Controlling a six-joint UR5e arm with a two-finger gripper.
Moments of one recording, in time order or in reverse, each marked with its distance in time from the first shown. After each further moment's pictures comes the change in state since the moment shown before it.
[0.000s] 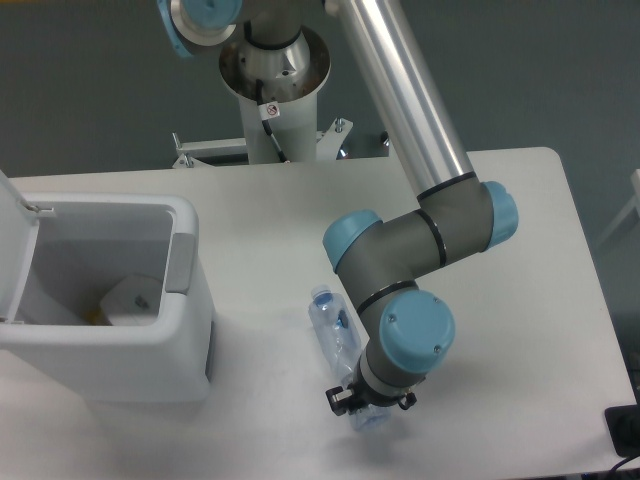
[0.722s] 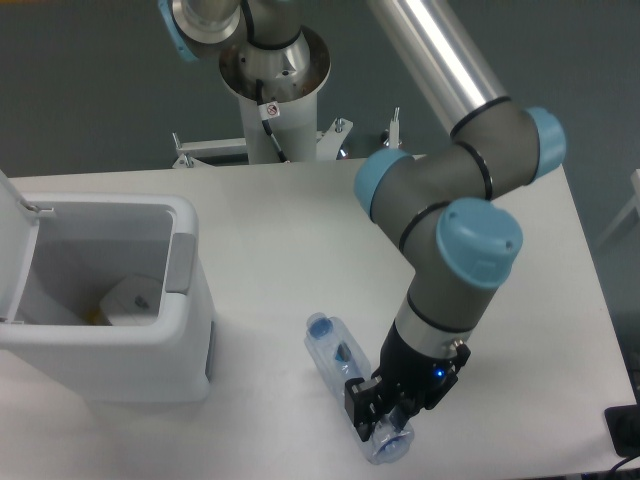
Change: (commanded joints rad) arm 0.045 0.141 0.009 0.137 -0.334 0.000
